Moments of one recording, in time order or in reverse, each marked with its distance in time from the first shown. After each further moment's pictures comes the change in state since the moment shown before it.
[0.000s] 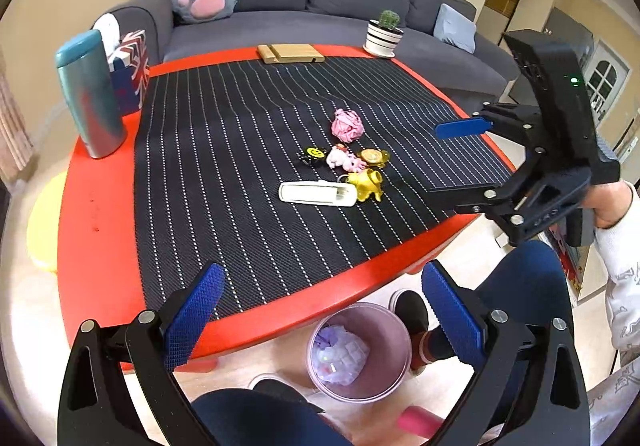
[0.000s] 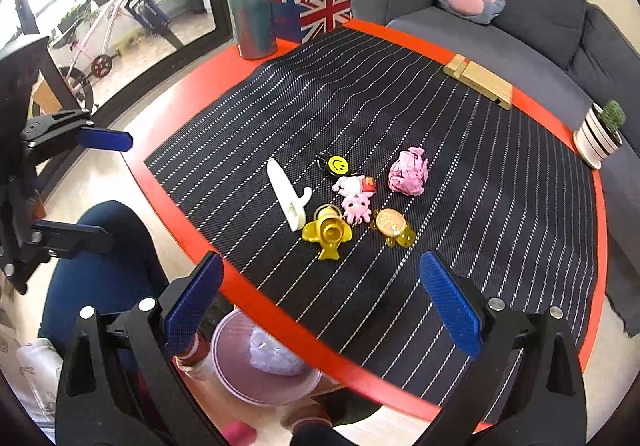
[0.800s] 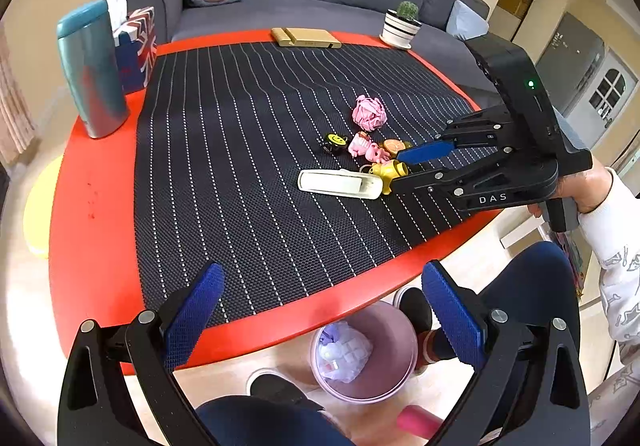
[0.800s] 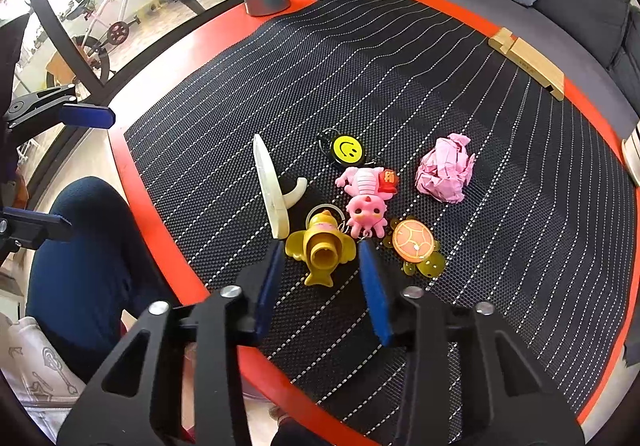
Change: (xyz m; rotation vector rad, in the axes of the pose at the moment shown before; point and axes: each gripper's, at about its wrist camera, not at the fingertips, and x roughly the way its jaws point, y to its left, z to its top) left arm 0.020 0.019 0.000 -0.039 0.036 0.001; right arm 0.062 -0.013 0.011 -0.063 0.114 0.090
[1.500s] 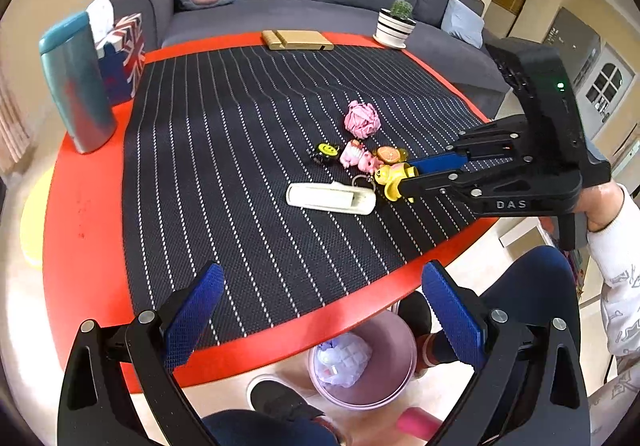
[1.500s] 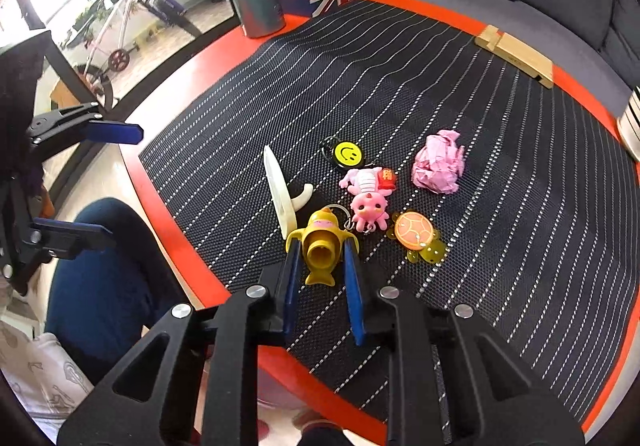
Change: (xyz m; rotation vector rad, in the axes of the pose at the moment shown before) left arm 0.009 -0.008 0.014 0.027 0.003 -0.009; right arm -0.020 -0.004 -0.008 0.089 -0.065 0.039
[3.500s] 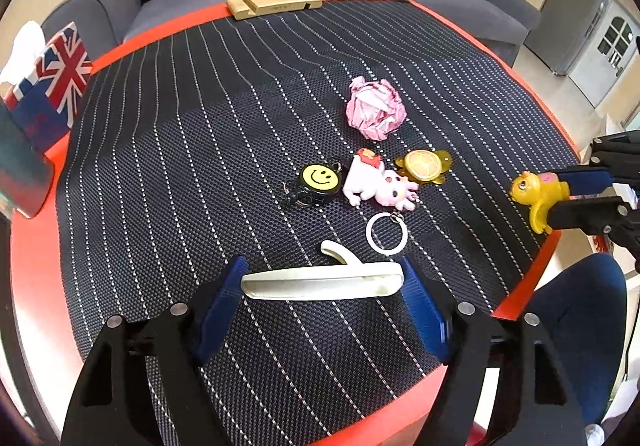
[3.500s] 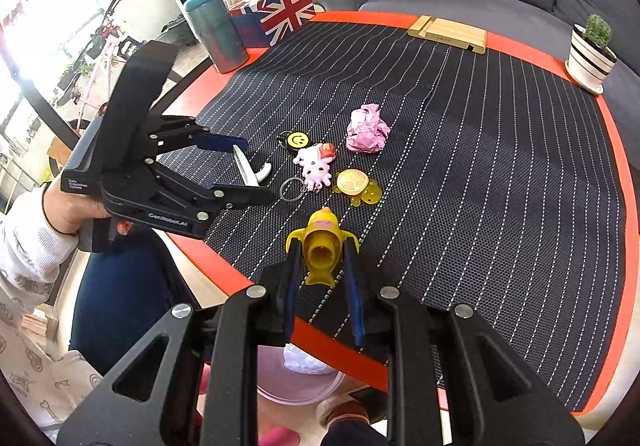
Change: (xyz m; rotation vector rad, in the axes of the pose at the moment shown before) left arm 0.098 -0.014 0.053 0.104 0.143 0.066; right arm -0.049 -0.032 -0.046 0.164 -0.096 0.002
